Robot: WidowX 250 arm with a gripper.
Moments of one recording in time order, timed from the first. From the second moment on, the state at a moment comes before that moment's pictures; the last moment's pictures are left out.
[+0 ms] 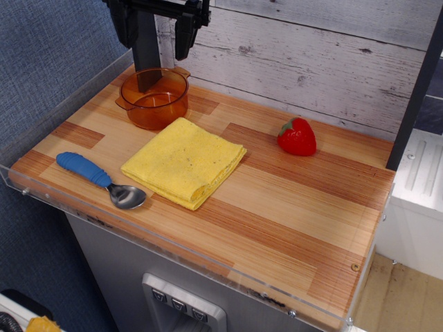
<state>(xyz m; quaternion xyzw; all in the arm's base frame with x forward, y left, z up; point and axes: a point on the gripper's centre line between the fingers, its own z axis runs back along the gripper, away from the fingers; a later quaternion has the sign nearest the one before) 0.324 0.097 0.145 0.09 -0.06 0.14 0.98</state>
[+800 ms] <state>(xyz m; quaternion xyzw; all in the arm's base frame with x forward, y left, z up) 0.346 0.049 0.136 0.08 -0.07 0.07 0.99</state>
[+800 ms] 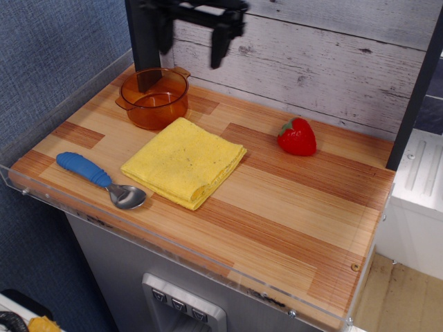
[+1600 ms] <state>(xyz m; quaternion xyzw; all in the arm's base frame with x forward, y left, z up) 0.385 -0.032 0.086 0.04 -0.08 -0.02 1.00</state>
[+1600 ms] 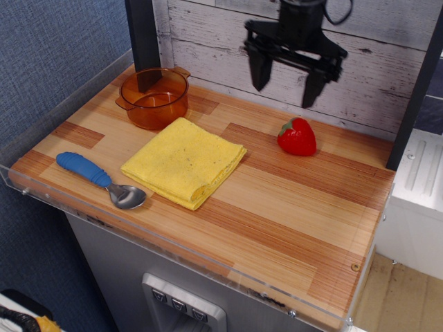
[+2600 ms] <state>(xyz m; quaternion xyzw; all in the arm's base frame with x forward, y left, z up) 0.393 -0.046 0.036 0.04 -0.03 -0.03 1.00</state>
